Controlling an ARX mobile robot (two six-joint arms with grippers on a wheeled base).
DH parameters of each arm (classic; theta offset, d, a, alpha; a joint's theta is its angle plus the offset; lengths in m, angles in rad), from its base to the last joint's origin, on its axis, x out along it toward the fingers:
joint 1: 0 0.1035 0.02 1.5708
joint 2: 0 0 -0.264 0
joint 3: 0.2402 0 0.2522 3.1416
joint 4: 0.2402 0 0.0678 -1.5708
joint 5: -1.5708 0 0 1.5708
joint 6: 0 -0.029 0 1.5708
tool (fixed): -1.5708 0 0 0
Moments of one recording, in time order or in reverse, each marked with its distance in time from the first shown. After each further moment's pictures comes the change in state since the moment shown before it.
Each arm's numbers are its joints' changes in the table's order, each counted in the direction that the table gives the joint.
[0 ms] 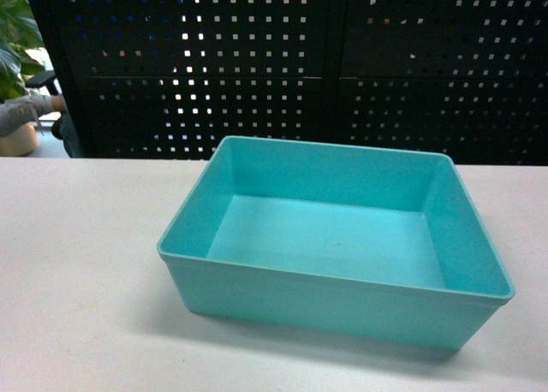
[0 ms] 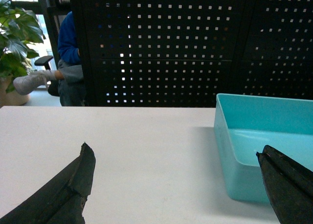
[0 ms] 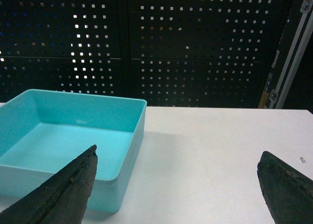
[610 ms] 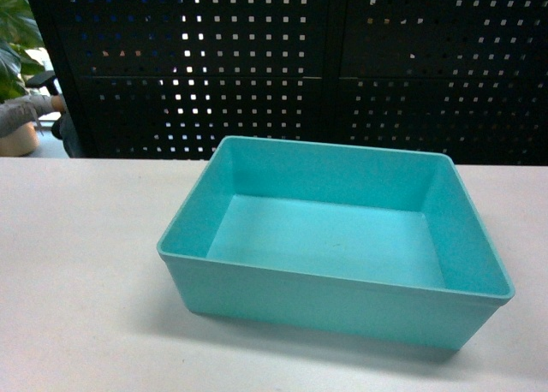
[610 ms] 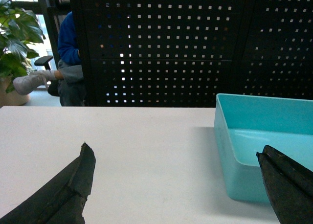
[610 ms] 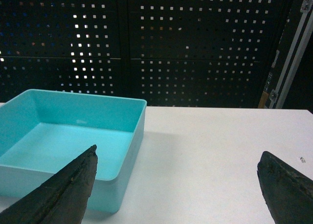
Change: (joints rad) left arm 0.000 0.000 0.000 0.000 0.000 0.000; right arm 0.000 0.000 0.000 0.000 0.000 0.000
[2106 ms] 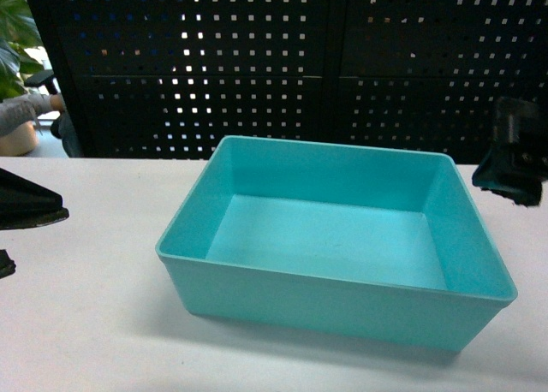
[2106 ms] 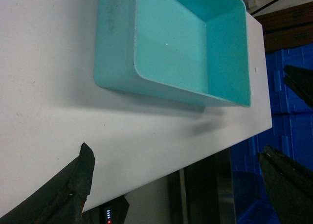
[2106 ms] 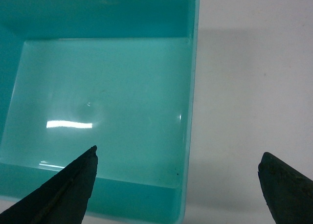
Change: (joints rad) left arm 0.158 -1.331 0.650 0.214 0.791 0.237; right arm 0.154 -1.574 0.943 0.179 -0.006 -0.278
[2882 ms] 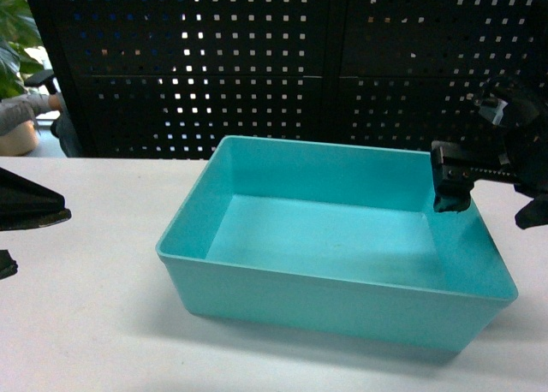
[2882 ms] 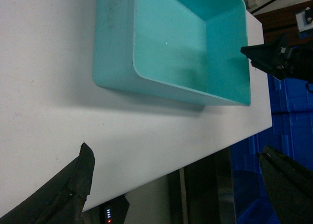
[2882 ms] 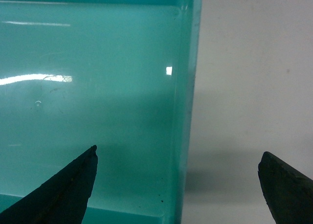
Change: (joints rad) left arm 0.000 0.000 0.000 0.000 0.000 0.000; right arm -0.034 -0.418 0.405 0.254 -0.014 0.054
